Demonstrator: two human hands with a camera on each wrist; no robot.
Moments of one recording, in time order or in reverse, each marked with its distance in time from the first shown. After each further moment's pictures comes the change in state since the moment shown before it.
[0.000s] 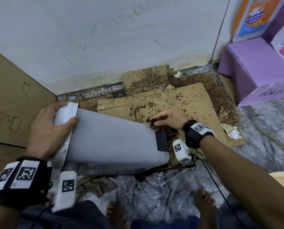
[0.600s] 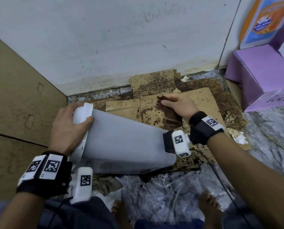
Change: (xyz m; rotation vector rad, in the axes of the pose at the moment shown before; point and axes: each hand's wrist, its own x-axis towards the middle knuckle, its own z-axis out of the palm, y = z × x) left_hand -0.007 0.004 0.001 -0.038 -0.002 -0.020; right_hand -0.007 -0.059 -0.007 0.270 0.368 0.002
